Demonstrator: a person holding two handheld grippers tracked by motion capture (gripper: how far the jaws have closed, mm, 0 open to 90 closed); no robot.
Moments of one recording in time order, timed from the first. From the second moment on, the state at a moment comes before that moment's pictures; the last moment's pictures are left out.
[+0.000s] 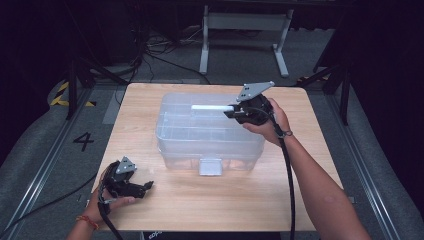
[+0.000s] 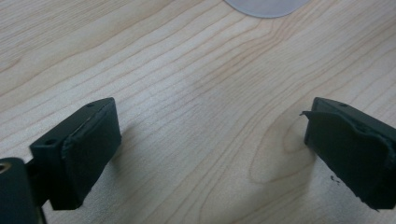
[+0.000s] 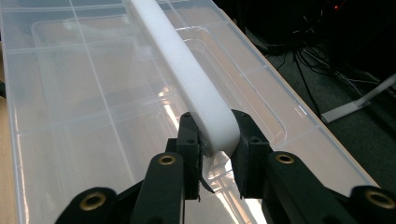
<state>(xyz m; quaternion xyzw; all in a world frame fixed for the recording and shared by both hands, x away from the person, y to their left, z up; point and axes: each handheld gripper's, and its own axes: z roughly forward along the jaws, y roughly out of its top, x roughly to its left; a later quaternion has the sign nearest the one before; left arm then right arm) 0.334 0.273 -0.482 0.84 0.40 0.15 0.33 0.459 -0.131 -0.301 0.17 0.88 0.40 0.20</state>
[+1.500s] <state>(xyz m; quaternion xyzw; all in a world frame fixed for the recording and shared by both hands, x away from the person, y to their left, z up) 0.351 0.236 -0.404 0.81 0.34 0.20 0.42 0.483 -0.130 -0.281 0.20 0.89 0.39 0.14</state>
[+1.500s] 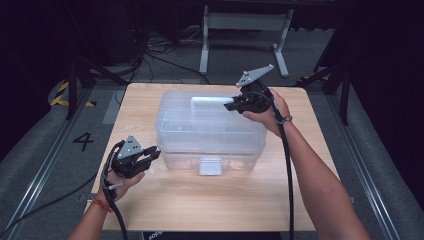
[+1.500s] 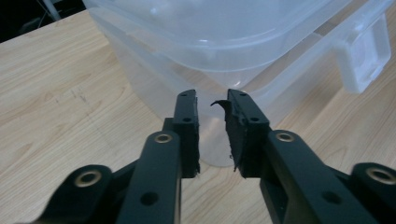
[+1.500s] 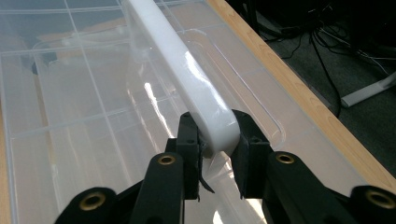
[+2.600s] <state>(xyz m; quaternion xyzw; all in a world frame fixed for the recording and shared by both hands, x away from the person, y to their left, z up) 0.358 0.234 -0.392 0.80 0.33 0.21 0.45 0.459 -0.173 -0.263 0.24 0.85 0.42 0.21</state>
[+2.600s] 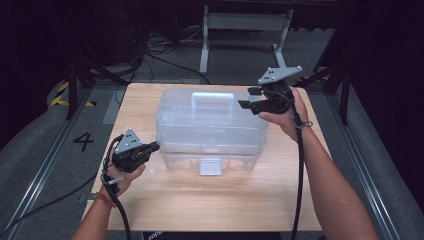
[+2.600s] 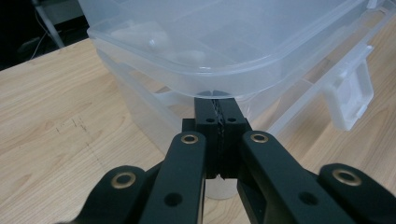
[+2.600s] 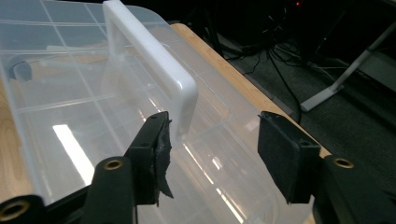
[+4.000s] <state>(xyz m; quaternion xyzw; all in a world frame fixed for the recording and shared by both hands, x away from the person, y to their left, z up) 0.365 0.227 -0.360 0.80 0.32 0.23 0.44 0.378 -0.245 -0.350 0.25 0.83 0.44 0.23</state>
